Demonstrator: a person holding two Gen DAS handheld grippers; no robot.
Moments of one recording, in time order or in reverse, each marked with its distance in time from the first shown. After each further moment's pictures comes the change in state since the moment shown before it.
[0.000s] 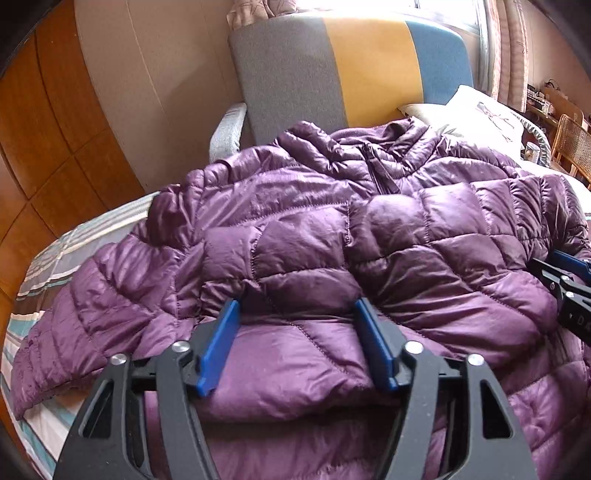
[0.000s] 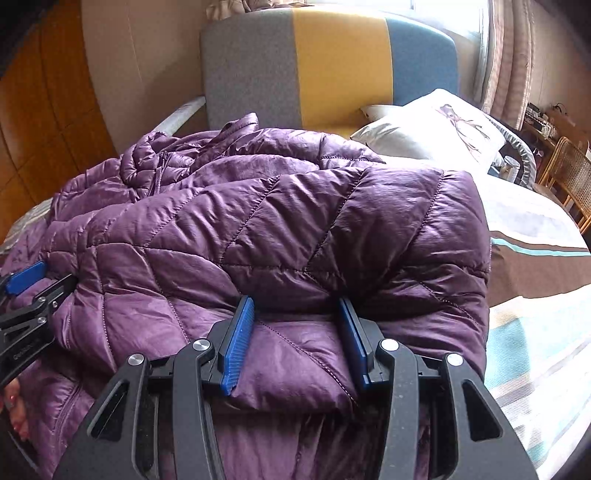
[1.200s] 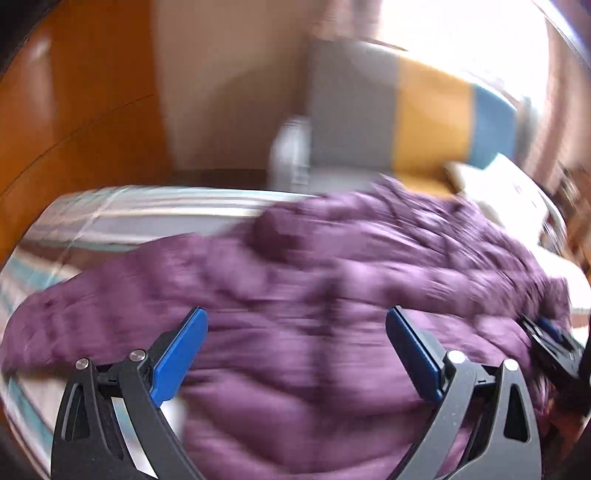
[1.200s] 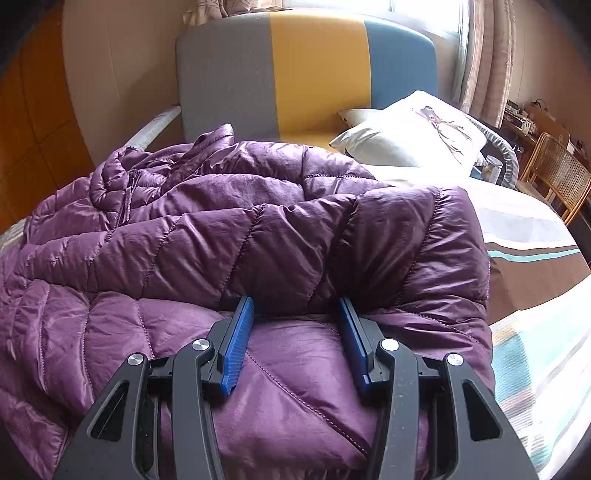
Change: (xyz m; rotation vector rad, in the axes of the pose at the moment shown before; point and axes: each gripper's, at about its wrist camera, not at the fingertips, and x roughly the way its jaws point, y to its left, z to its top) left arm -0.041 0.121 -0.006 -0.309 -0.049 0.020; right arm 0.020 0.005 0.017 0.043 -0.025 -0.094
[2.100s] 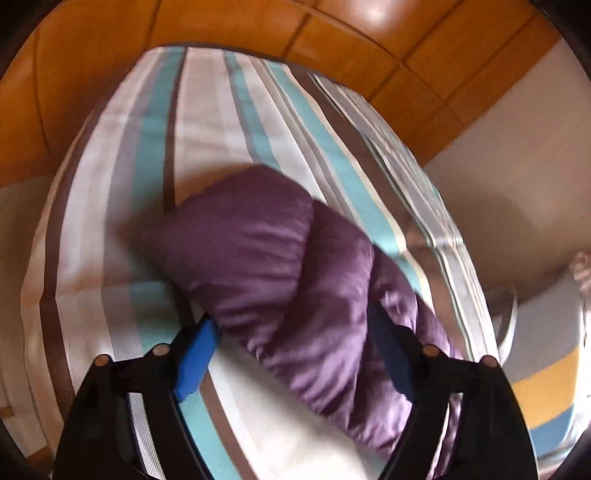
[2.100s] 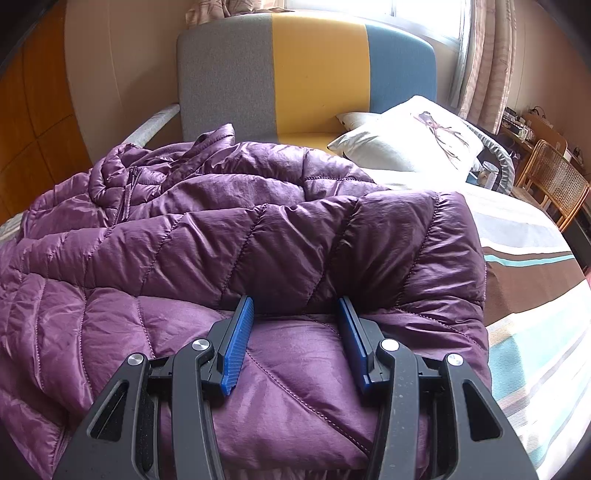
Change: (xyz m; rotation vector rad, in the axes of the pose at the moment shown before) left arm 0.008 0.365 -0.099 -1.081 -0.039 0.330; right arm -0.004 0.004 -0.001 -0.017 -0.009 -0.022
